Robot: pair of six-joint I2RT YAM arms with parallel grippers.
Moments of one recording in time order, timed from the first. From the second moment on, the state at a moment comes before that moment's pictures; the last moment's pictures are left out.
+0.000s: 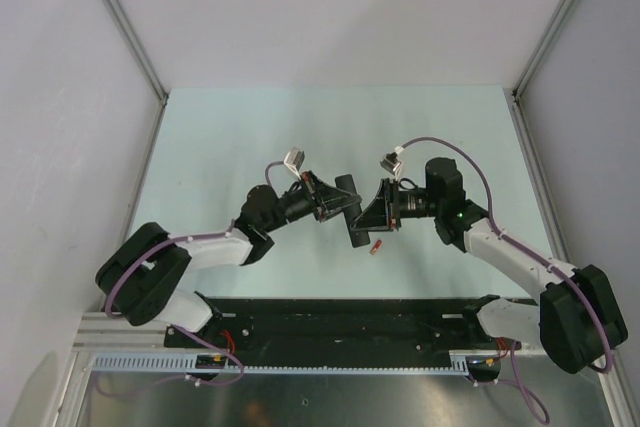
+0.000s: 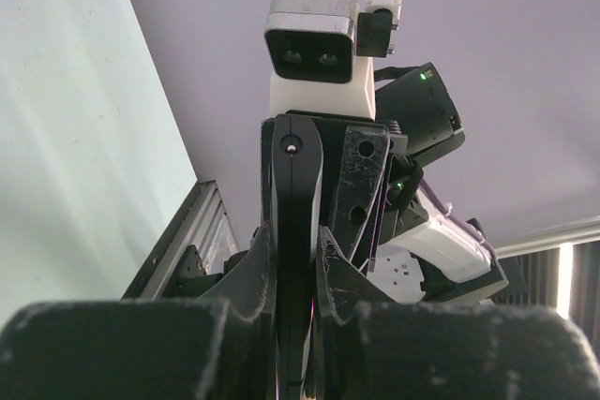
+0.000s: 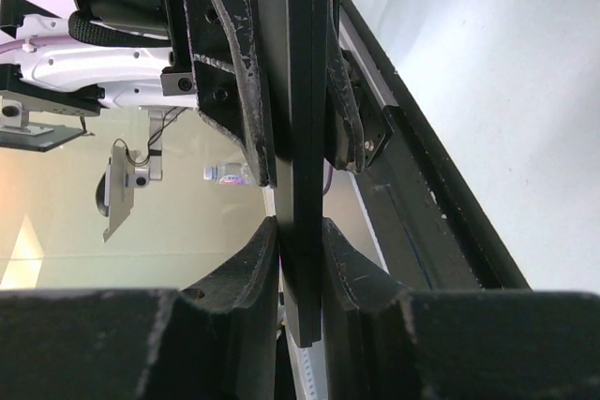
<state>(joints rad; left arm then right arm) -0.72 1.44 0.52 1.06 0.45 -1.43 0.48 1.18 0.66 0.21 -1.00 0.96</state>
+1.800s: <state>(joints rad) -0.55 1.37 0.58 0.70 0.58 -1.18 0.37 0.91 0.86 -0.20 -0.70 0.68</state>
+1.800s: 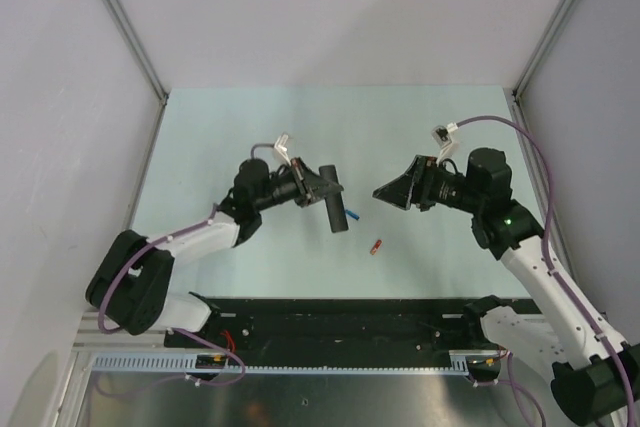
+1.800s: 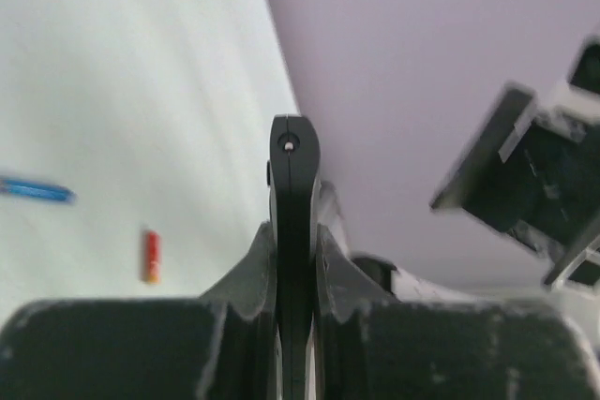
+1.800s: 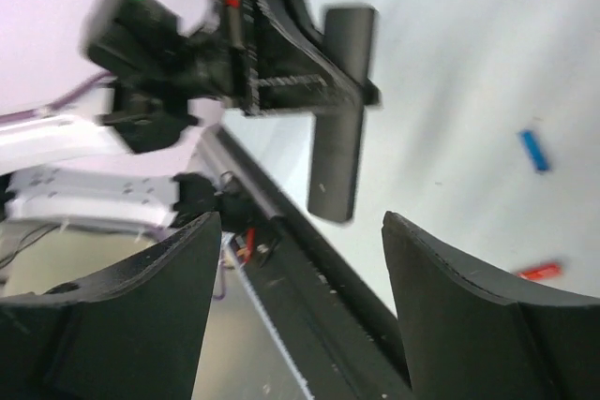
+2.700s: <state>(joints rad) -0.57 1.86 1.41 -0.76 -0.63 -0.48 0.51 0.94 0.88 -0.63 0.00 0.52</state>
